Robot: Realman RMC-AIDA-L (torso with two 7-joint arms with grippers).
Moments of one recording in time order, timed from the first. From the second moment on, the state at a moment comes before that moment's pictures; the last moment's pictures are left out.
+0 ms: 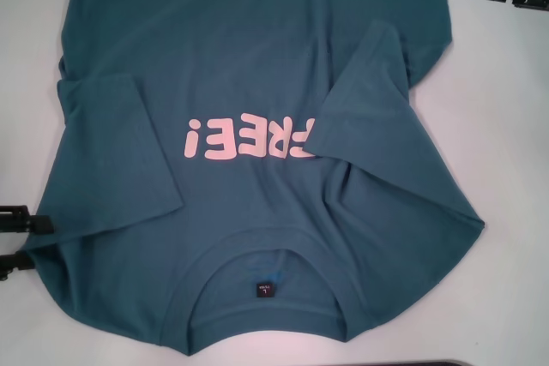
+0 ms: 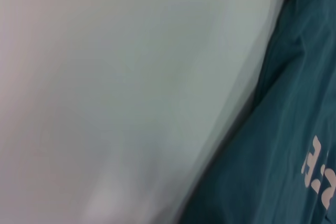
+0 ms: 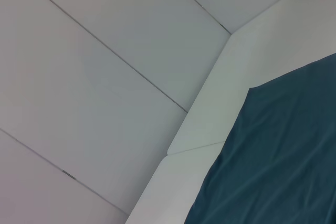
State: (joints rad) left arm -0.35 -2.02 -2.78 -0.86 -0.59 1.78 -2.73; right arm 0.50 1.91 -0.52 -0.69 -1.91 -1.70 2.12
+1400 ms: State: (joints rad) left arm -0.37 -2.04 -2.75 -0.87 -0.57 1.77 -2.72; right arm 0.50 1.91 -0.51 -0.69 -1.91 -1.69 2.12
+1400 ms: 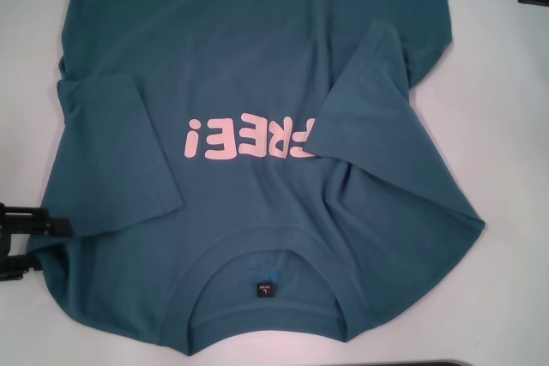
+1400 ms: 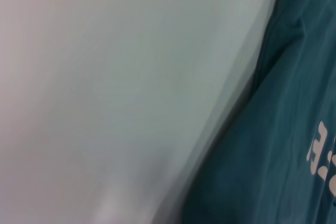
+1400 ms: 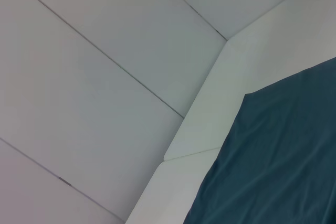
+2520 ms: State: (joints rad) left arm -0.39 -2.07 -2.70 -0.98 -0.56 1.79 -2.76; right arm 0.49 1.91 -0.47 -0.69 -1.91 -1.70 2.12
